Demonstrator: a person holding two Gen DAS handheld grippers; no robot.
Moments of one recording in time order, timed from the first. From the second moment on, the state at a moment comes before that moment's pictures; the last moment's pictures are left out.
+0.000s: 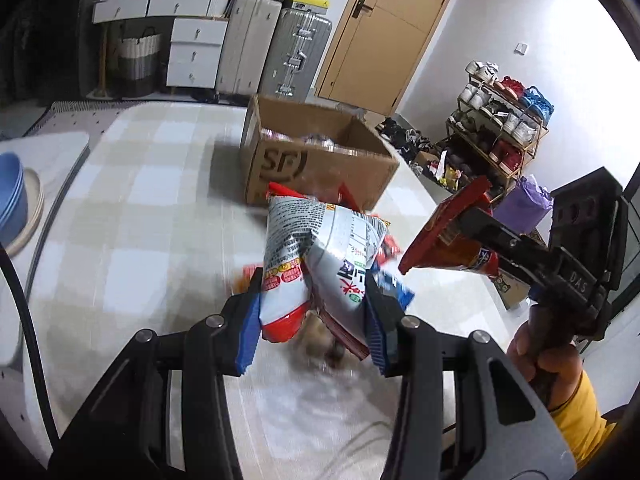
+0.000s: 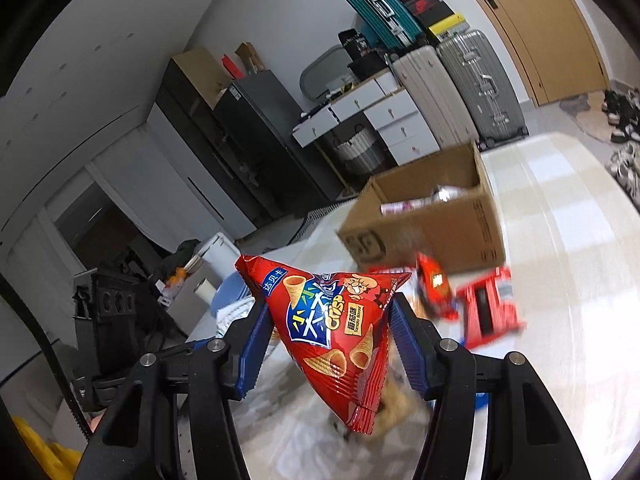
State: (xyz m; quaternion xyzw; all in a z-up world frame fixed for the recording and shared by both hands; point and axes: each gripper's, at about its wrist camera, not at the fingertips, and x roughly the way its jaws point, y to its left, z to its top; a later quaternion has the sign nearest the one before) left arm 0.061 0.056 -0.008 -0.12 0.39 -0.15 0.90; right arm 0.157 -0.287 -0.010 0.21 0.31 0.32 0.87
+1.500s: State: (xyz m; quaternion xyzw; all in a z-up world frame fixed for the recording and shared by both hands) left arm 0.417 -0.026 -0.010 0.00 0.43 -0.10 0.90; right arm 0.409 -0.274 -0.014 0.16 0.38 0.22 0.88
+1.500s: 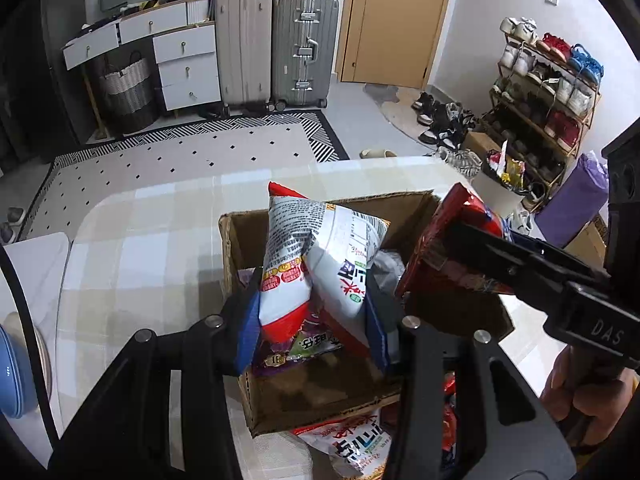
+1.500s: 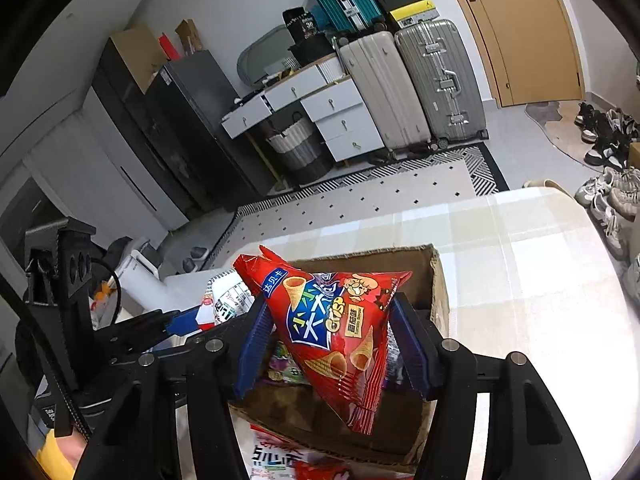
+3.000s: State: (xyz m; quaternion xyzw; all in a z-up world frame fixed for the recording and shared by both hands) left arm 0.342 -0.014 0.002 0.01 0.42 -0.09 0.90; right arm 0.371 -0.255 0.004 0.09 0.37 0.20 0.90
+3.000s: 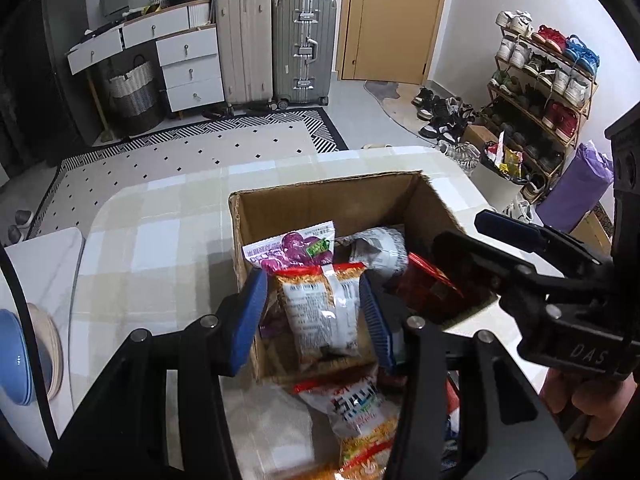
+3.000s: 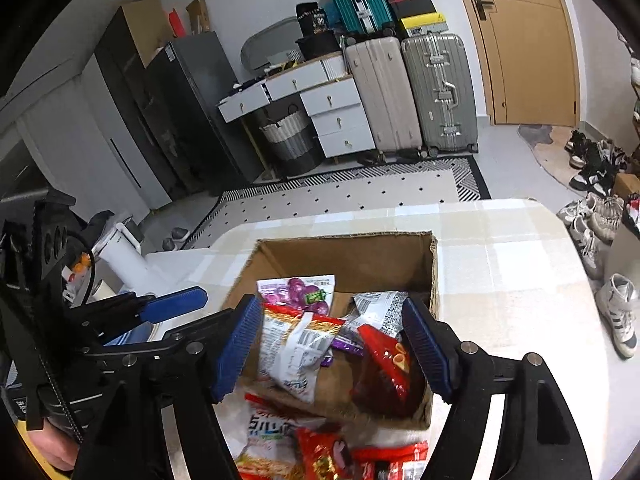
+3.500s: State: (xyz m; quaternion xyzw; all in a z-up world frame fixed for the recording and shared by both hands) left arm 0.205 -0.010 0.094 0.00 0.34 -0.10 0.94; right arm 0.252 -0.258 0.084 0.08 0.29 0.23 0.93
